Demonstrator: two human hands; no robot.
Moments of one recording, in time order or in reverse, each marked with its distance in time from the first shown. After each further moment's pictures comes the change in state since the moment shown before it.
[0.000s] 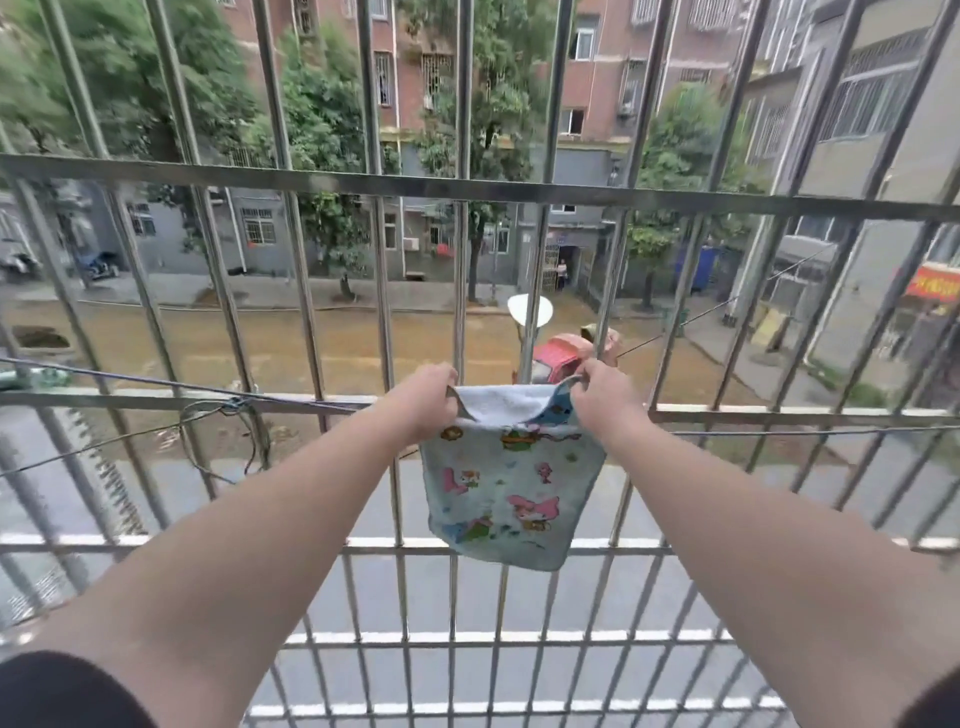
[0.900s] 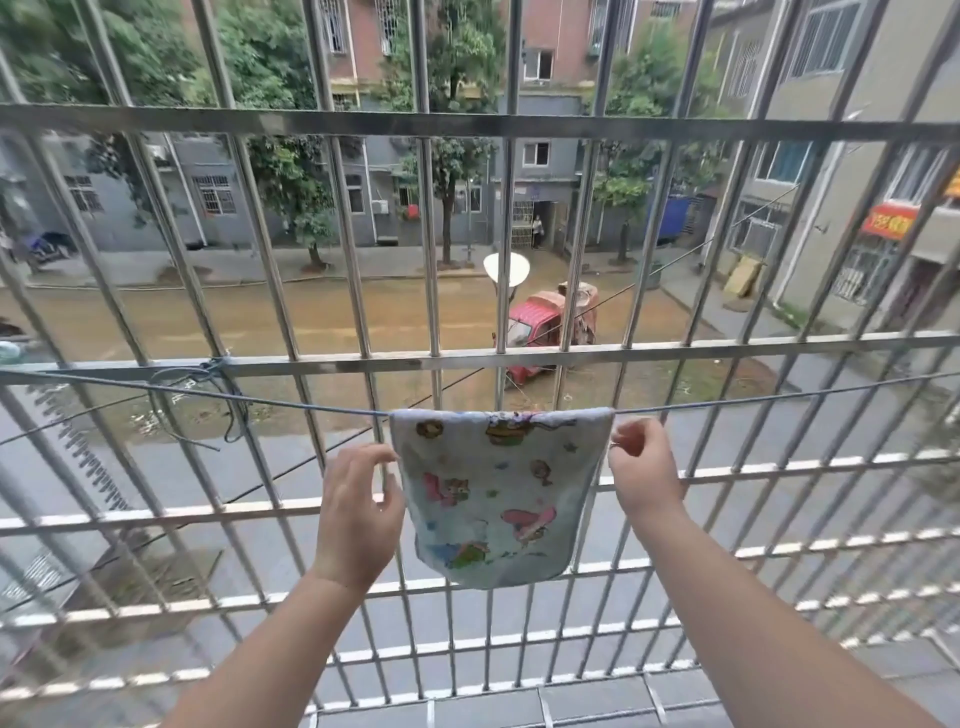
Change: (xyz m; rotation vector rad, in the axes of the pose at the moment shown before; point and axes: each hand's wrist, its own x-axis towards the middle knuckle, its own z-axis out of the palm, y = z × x) left_hand -0.163 -0.040 0.102 -0.355 0.639 0.148; right_hand -0.148 0.077 0.031 0.690 0.202 0.376
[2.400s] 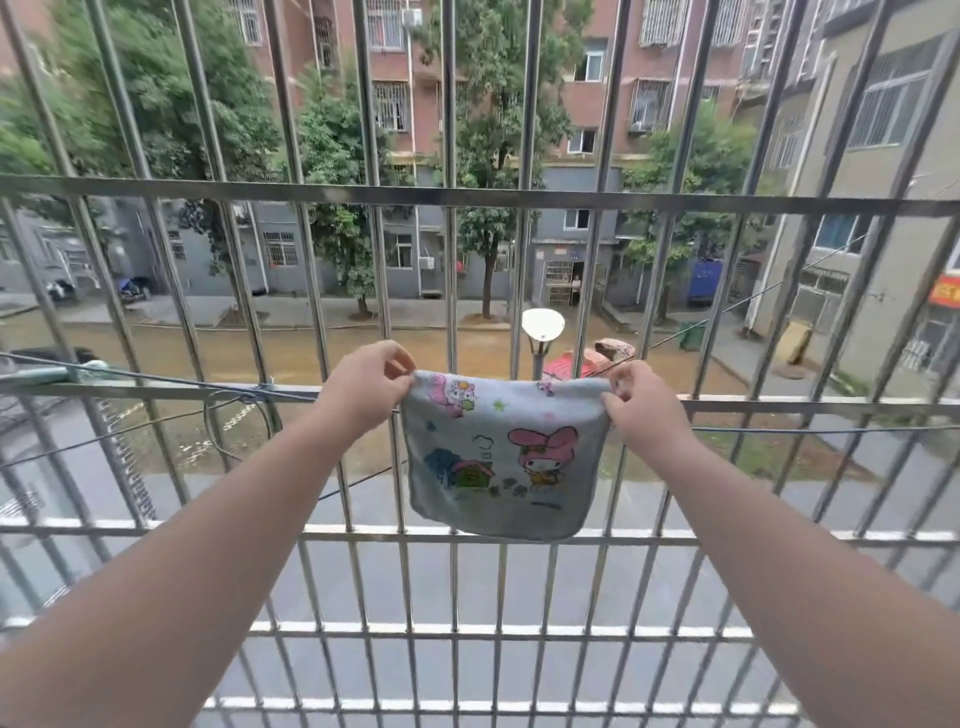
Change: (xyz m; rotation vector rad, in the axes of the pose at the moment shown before) left_hand 0.145 0.060 -0.044 0.217 -0.333 -0.211; right_hand 0.063 -0.092 -0.028 -0.442 -0.203 -0.374
